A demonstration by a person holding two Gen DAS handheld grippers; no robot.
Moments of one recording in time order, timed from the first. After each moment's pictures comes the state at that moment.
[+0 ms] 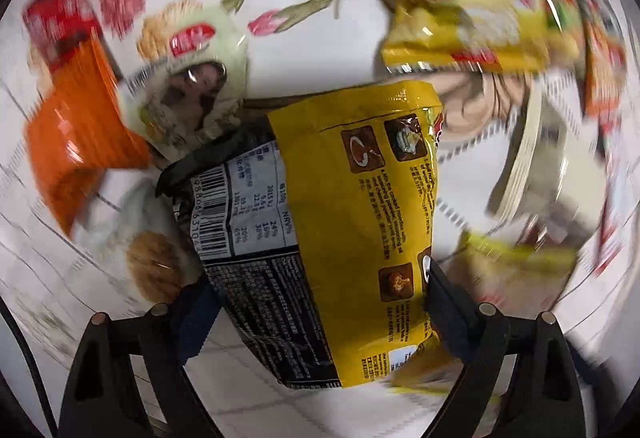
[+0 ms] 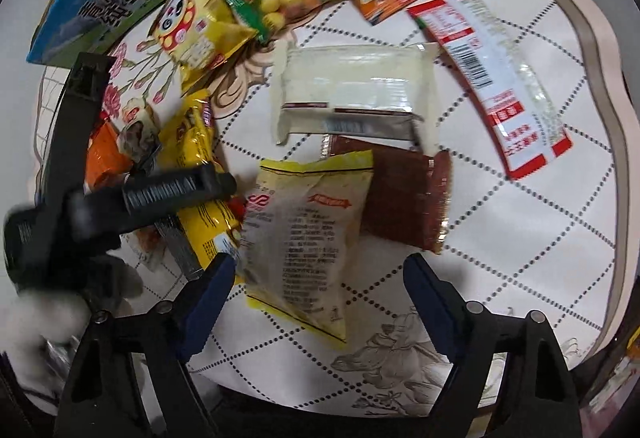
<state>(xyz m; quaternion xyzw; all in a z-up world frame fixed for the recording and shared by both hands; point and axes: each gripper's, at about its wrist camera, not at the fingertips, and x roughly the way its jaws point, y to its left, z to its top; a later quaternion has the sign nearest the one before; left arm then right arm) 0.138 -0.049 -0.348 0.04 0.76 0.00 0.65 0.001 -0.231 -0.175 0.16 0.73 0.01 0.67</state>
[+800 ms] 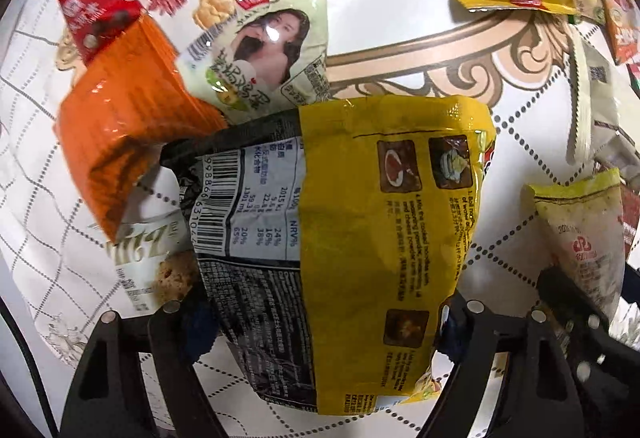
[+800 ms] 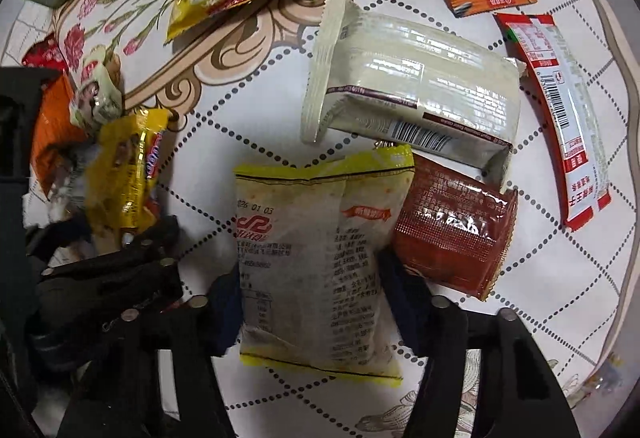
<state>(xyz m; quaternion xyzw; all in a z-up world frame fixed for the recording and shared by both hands) 0.119 -0.025 -0.321 0.10 0.74 0.01 0.67 0.040 -0.137 -0.250 0.05 0.74 -0.01 0.67</state>
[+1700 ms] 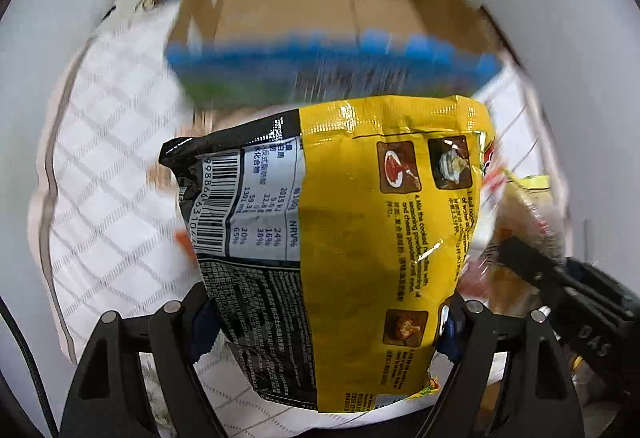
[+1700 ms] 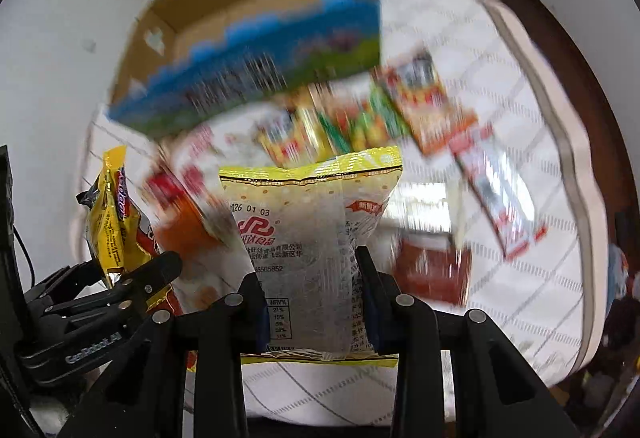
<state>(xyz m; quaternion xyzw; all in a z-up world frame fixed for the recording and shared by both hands) 0.139 0.024 -0.067 0.01 0.63 -0.08 0.78 0.061 -0.161 -0.071 0.17 0.60 0.01 0.78</state>
